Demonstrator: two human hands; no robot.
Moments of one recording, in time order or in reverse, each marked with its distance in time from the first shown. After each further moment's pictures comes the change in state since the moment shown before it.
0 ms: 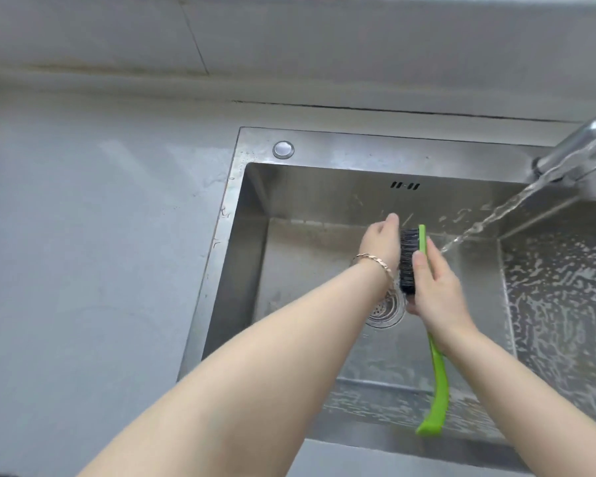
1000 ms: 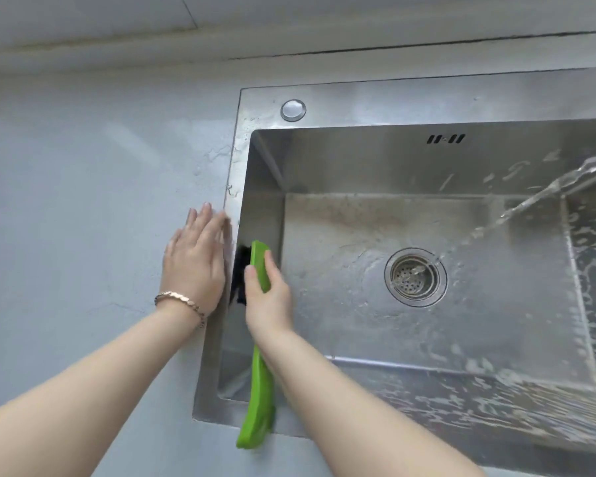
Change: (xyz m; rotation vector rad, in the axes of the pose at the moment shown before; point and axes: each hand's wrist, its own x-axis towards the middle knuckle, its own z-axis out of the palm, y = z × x) left_hand -0.030 -0.063 -0.242 1.200 0.589 0.546; right_hand -0.068 -0.004 0.206 0.254 -0.344 0.261
